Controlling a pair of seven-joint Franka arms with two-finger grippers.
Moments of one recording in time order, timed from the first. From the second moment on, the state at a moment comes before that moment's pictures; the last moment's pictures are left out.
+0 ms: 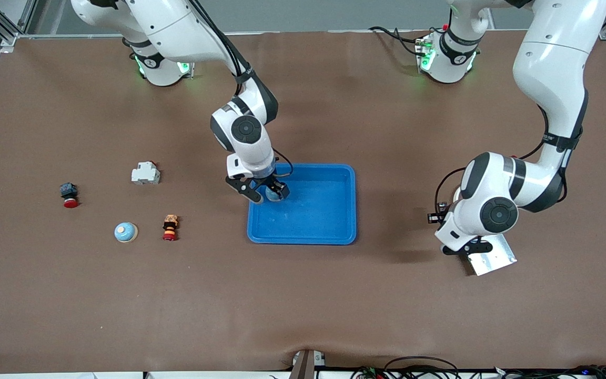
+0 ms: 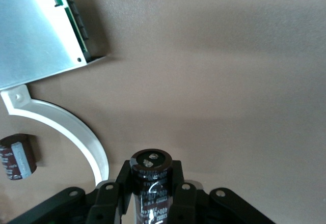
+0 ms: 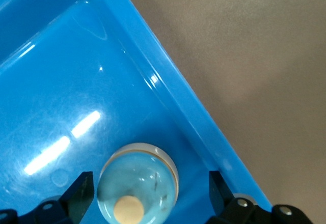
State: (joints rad) left arm 0.00 0.63 -0.26 -1.67 0.19 2.01 -0.39; right arm 0.74 0.59 -0.04 -1.92 0.02 2.60 1.32
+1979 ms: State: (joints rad) left arm 0.02 0.71 -0.26 -1.67 0.19 2.11 -0.39; right arm 0.75 0.62 -0.05 -1.87 0.01 2.58 1.36
